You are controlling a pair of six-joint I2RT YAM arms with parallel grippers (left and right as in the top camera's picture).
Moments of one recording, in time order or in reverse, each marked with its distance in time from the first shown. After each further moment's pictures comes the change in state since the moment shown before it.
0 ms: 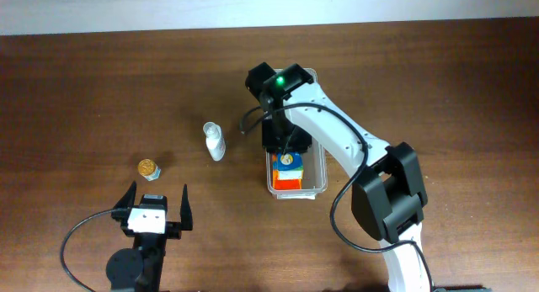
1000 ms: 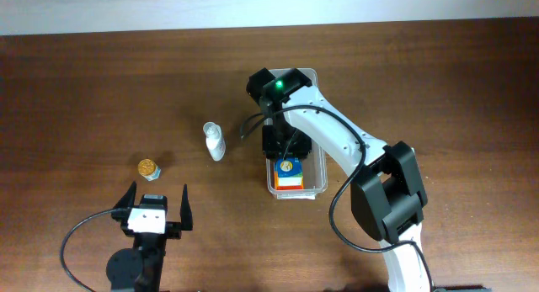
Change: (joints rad) left arm 0.000 0.000 0.000 0.000 0.000 0.000; right arm 0.003 0.000 -0.028 -0.014 -0.047 0.003
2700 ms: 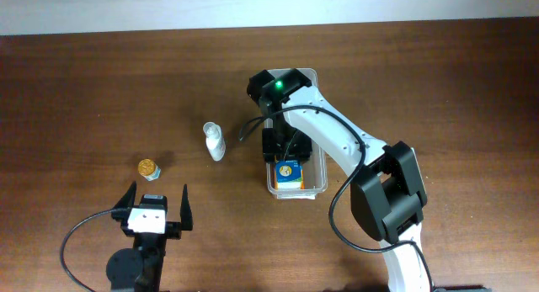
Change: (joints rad) left arm 0.000 0.000 0.000 0.000 0.000 0.000; right arm 0.001 0.000 0.000 -0.025 -0.037 -0.020
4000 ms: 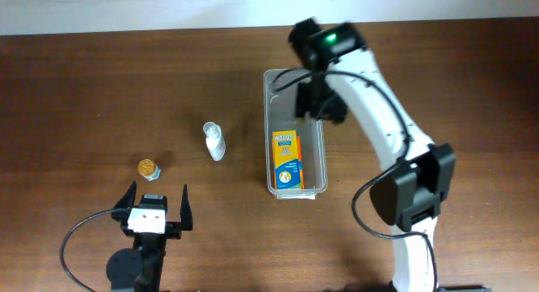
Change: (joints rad) left arm 0.000 0.000 0.000 0.000 0.000 0.000; right arm -0.217 0.000 0.351 -0.201 0.115 -0.021
